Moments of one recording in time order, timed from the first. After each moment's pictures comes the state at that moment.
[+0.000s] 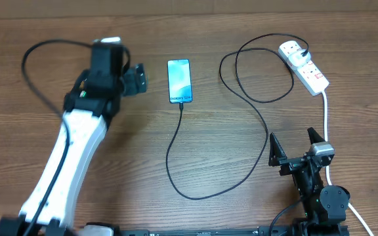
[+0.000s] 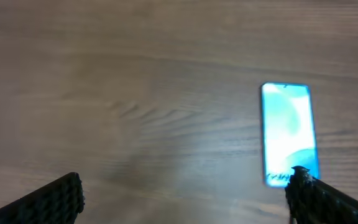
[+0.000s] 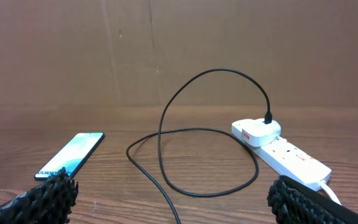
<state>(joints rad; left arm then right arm) -0.16 1.43 1.21 -0.59 -0.21 -0.25 0.02 0.01 0.02 -0.02 -0.15 0.07</state>
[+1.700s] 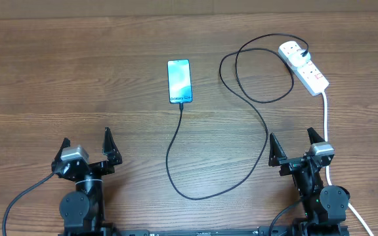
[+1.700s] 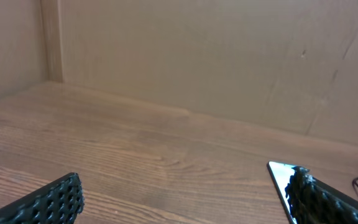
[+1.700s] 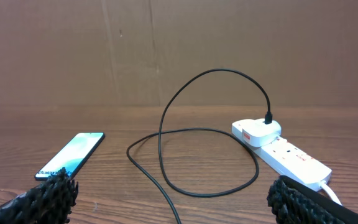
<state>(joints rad) 0.04 0.08 0.11 -0.05 -0.13 -0.18 0.02 0.01 0.02 -0.02 -0.15 0.07</state>
